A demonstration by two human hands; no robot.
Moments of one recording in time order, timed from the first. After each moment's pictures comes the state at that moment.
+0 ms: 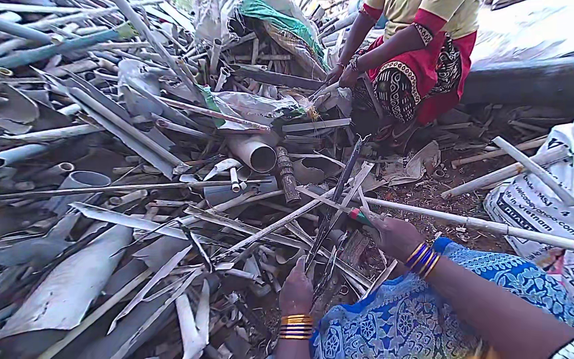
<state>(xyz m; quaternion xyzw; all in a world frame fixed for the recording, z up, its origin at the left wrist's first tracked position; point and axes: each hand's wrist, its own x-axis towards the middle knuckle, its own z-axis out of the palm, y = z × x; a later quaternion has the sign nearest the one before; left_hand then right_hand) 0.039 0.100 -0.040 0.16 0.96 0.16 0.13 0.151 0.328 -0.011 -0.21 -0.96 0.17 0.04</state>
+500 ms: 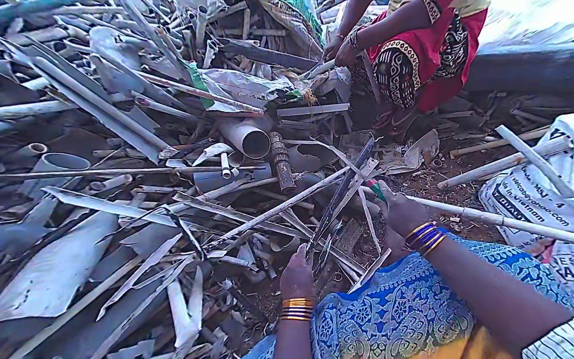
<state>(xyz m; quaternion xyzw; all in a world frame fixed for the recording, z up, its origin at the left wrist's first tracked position) 0.041 0.113 -0.052 0.15 0.97 0.12 0.15 0.140 0.349 0.007 -0.36 -0.91 0.20 -0.08</state>
